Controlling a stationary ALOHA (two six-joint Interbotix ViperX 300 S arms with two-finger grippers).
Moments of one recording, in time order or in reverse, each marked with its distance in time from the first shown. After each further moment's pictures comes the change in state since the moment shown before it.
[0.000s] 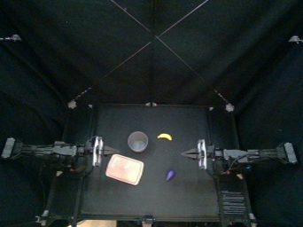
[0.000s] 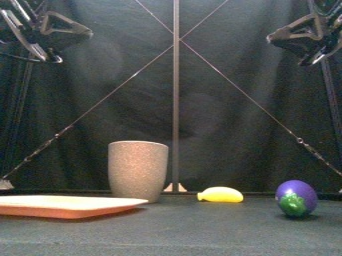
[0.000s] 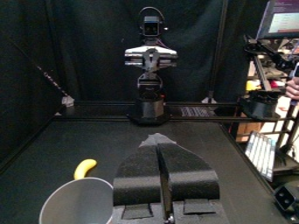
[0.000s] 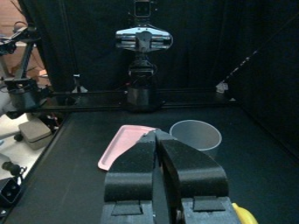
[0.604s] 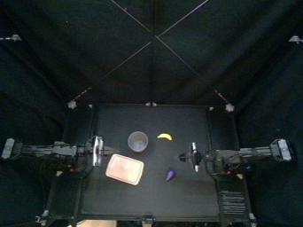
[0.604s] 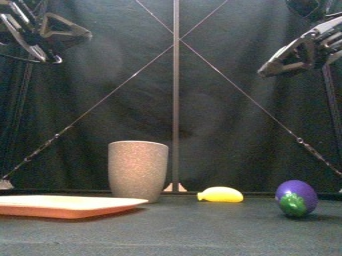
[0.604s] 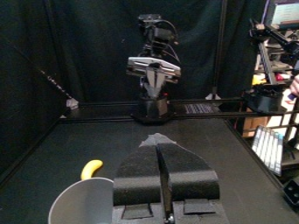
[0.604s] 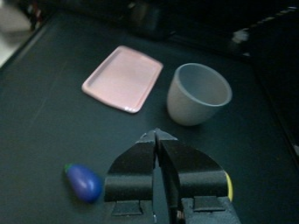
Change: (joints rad) left arm 0.031 -0.006 0.011 0.043 -0.003 0.008; right arm 0.055 0.249 -0.117 -0.281 0.304 -0.011
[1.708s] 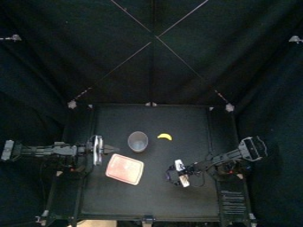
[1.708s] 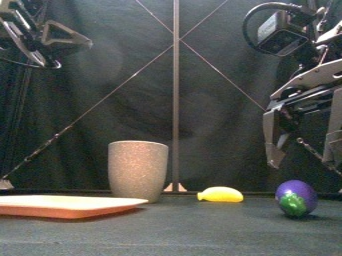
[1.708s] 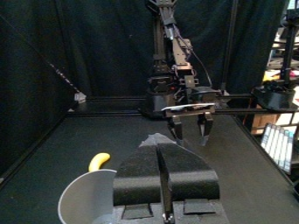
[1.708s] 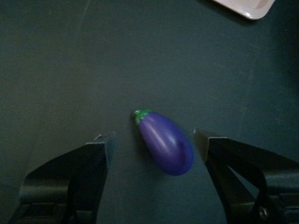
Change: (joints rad) left arm 0.041 -0.002 0.017 -0.002 0.002 0.000; right arm 0.201 0.557 -0.164 0.173 0.137 0.018
